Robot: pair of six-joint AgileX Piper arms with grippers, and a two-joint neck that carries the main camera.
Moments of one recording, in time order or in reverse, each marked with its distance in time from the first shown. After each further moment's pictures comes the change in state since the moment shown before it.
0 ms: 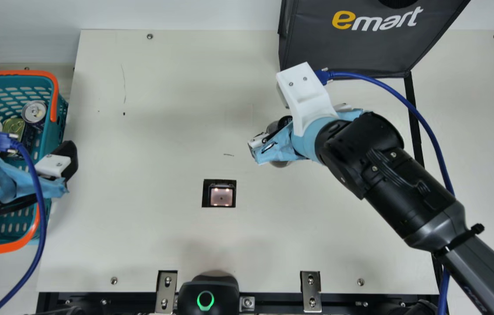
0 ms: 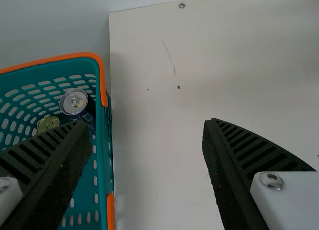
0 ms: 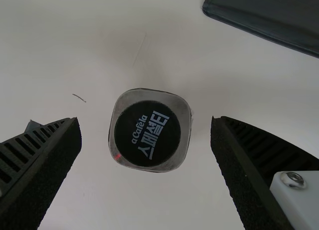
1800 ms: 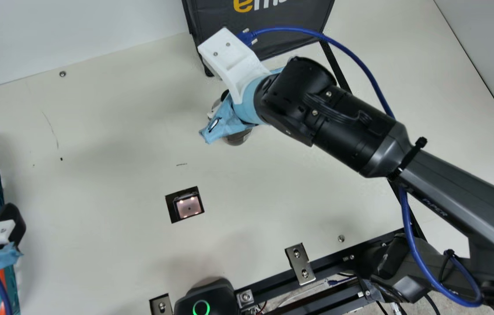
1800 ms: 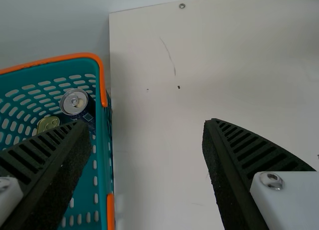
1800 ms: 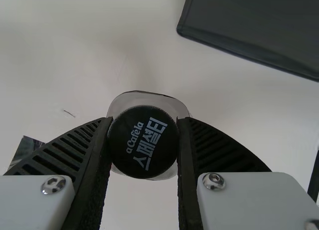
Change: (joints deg) left arm 0.0 0.0 0.0 0.0 0.0 0.0; right arm -2.1 -0.5 -6.8 -1.9 5.4 -0.4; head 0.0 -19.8
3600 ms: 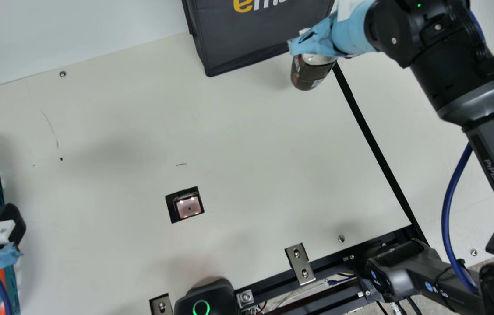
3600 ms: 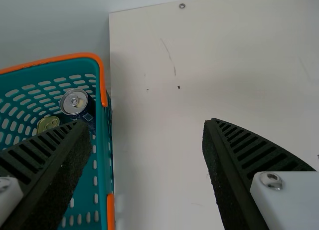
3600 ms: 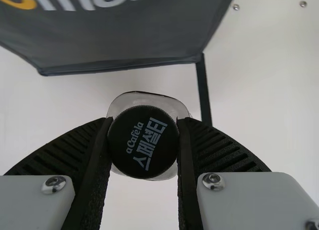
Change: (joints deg) left arm 0.0 0.0 0.0 0.0 0.0 0.0; right arm -31.4 -2.6 -3.7 5.6 2.4 -9.0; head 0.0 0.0
